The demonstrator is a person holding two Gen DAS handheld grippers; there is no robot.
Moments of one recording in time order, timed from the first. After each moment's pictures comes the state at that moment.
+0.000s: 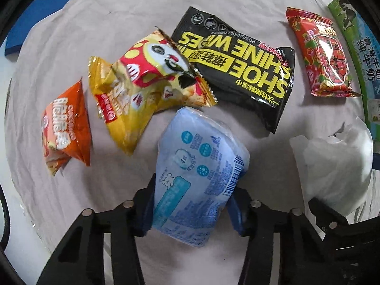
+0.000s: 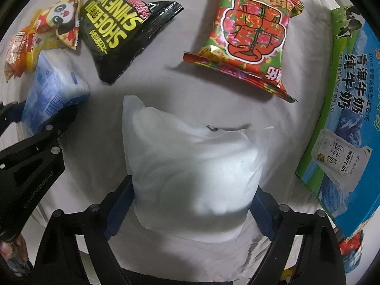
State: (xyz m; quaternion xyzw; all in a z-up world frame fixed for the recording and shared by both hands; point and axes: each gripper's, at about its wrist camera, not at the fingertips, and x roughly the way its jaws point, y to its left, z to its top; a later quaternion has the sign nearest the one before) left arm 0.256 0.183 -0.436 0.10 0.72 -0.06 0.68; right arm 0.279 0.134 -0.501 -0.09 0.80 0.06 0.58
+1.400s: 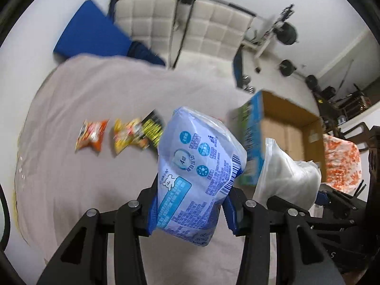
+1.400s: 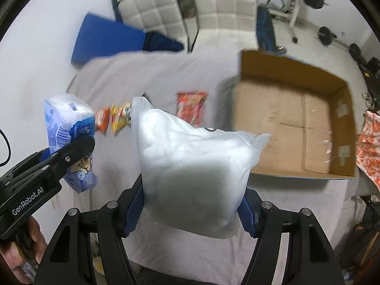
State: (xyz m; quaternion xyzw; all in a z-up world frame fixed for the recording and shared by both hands) left arm 0.185 0.143 -0.182 -0.09 0.57 -0.08 0.81; right arm 0.200 -0.021 -0.221 0.05 0.63 0.09 0.77
